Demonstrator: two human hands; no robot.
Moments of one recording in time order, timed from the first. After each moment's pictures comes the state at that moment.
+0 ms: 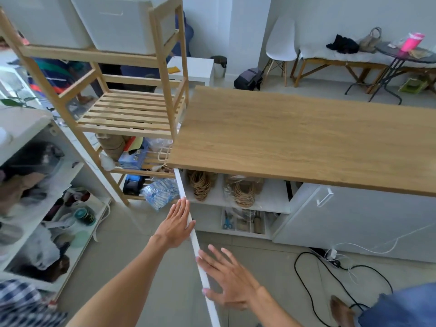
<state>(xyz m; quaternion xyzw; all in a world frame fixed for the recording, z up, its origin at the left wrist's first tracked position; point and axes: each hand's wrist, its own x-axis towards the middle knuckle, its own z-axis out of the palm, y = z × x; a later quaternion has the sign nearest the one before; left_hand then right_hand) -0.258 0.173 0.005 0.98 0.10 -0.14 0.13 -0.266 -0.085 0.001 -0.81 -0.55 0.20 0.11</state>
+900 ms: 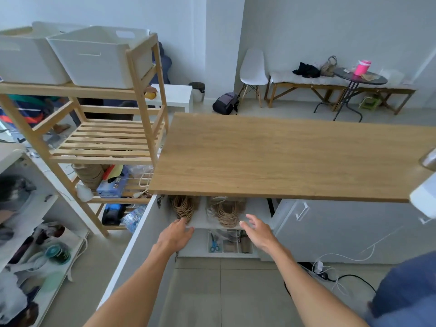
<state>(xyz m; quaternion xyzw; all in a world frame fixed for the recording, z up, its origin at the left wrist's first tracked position) -0.199 0.139 0.062 0.94 0.20 -0.16 0.25 -0.109 -0.124 0.071 -0.89 -0.04 0.26 0.37</state>
